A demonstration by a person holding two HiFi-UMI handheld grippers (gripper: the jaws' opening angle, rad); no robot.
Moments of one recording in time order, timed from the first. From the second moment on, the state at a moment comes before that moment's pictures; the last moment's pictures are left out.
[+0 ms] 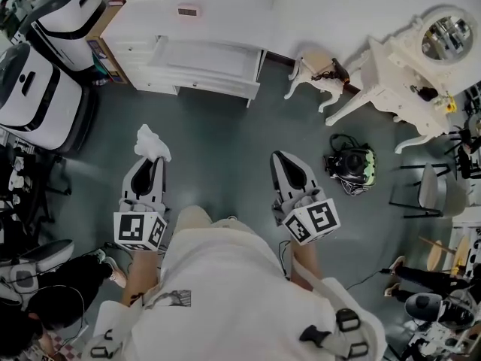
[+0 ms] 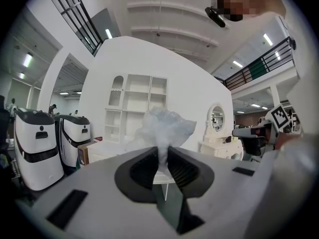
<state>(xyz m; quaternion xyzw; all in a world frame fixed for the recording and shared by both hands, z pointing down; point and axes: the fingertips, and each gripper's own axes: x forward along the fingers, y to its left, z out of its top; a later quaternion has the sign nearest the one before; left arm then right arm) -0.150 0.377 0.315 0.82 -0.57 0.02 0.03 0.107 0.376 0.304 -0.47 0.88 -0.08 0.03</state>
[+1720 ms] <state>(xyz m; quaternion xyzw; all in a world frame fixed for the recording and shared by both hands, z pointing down) -0.181 -0.031 0.360 0.89 -0.44 0.03 0.11 0.003 0.008 0.284 -0.51 0.86 -0.10 -0.03</state>
